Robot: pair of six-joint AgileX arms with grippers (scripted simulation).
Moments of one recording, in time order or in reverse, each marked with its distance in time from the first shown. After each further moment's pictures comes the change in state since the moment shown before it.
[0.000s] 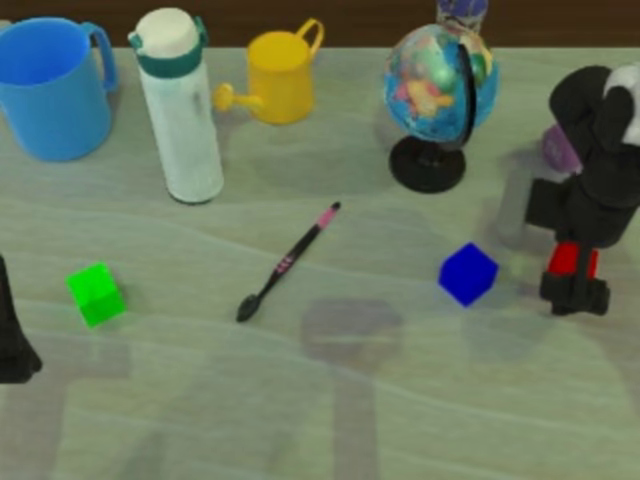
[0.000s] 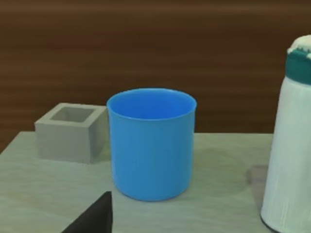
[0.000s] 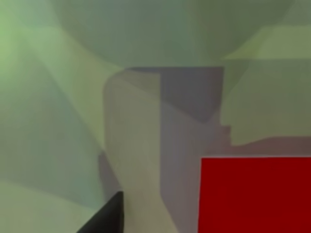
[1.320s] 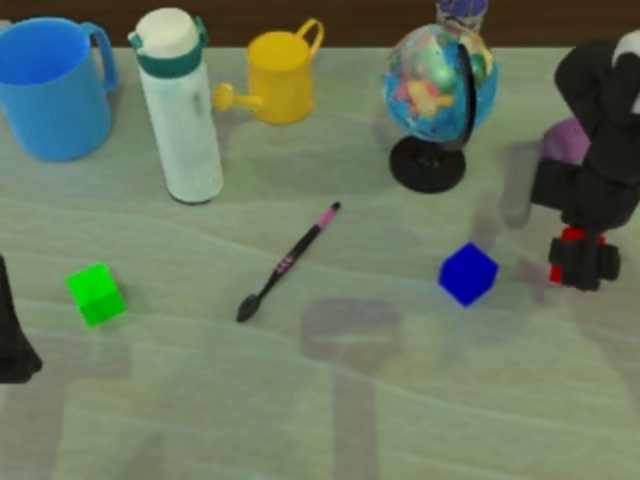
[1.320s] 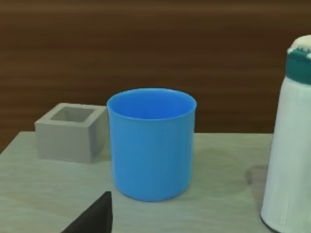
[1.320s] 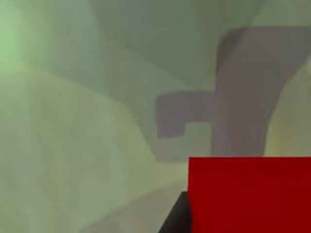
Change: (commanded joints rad) left arm 0.000 0.000 0.000 0.000 0.000 0.000; right arm 0.003 -0.087 0.073 -0.157 -0.009 0.018
